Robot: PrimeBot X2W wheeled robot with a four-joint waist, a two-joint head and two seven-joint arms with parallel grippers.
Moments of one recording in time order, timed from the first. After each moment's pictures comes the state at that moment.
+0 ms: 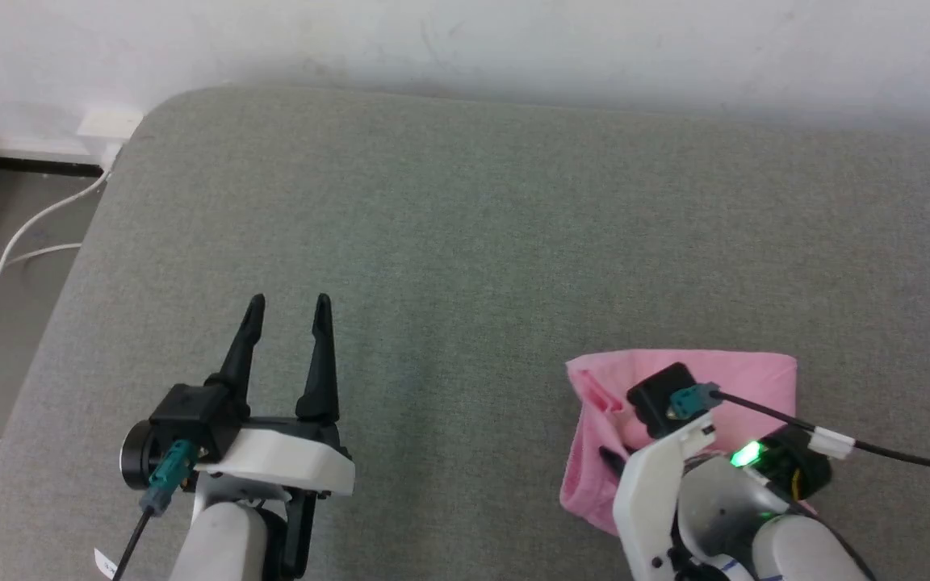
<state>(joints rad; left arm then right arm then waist) -0.15 0.05 -0.09 0.12 -0.20 -0.02 -0.26 -0.09 -0.09 0.31 -0.08 0.15 0.13 0.75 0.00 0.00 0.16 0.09</state>
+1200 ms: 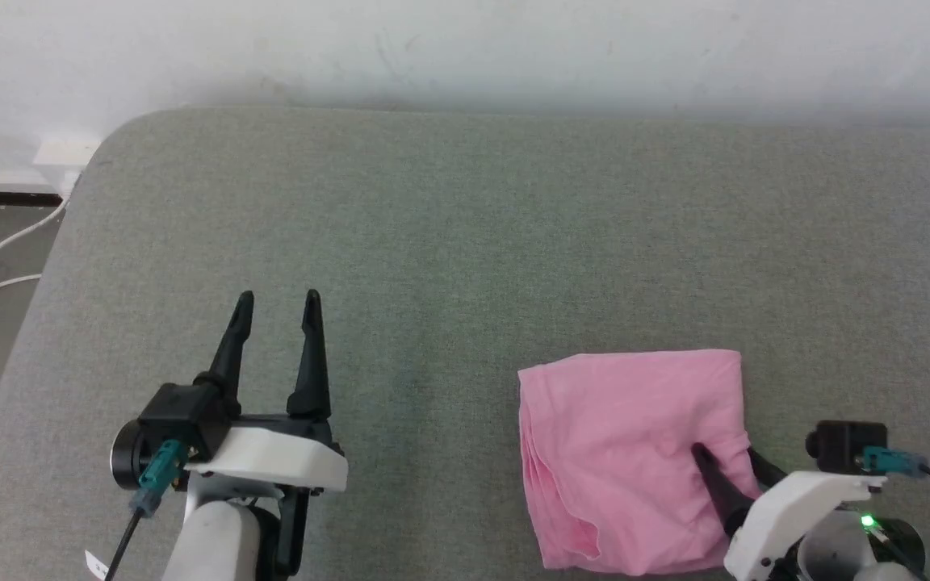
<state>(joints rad) -0.15 0.05 -0.07 0.11 -0.20 -0.01 -0.26 0.01 -0.05 -0.03 0.20 0.37 0.13 0.25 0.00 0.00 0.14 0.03</state>
